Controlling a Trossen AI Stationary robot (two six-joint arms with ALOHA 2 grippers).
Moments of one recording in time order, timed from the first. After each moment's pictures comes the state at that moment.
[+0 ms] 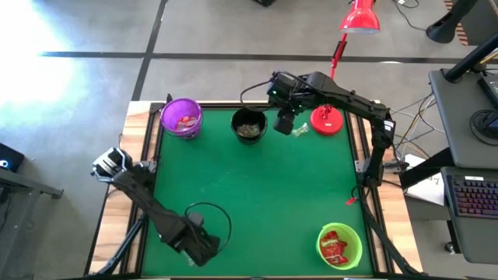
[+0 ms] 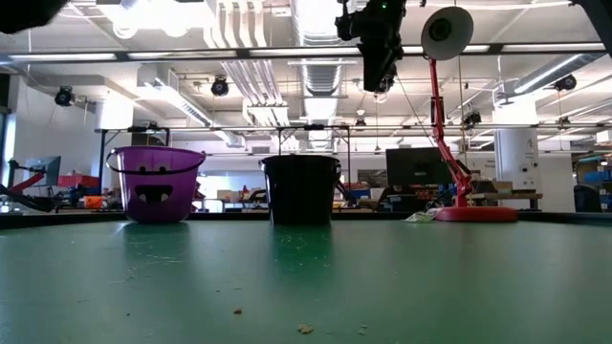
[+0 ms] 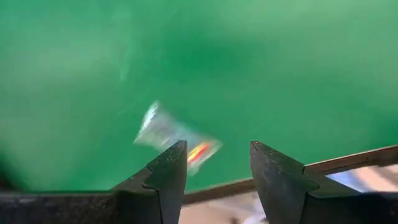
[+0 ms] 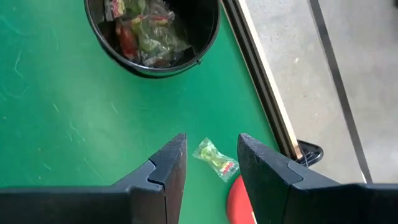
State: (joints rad) left arm -0.74 1.76 1.34 -0.97 0.08 -2.08; right arm -0.38 1.85 2.06 -1.41 0.20 -0.05
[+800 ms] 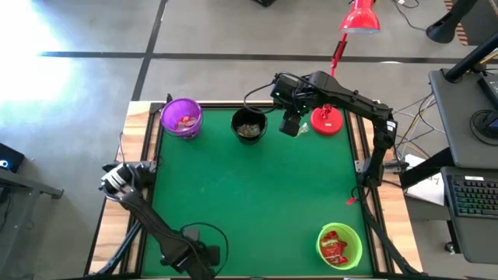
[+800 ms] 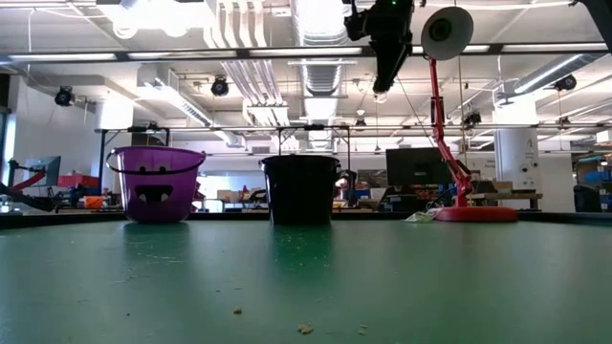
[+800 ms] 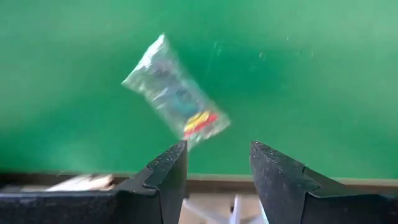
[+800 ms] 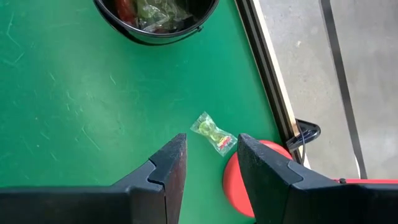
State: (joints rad) left arm -0.84 1.95 1.47 -0.98 0.11 -2.43; right arm -0.38 1.83 2.06 -1.51 0.20 -0.05
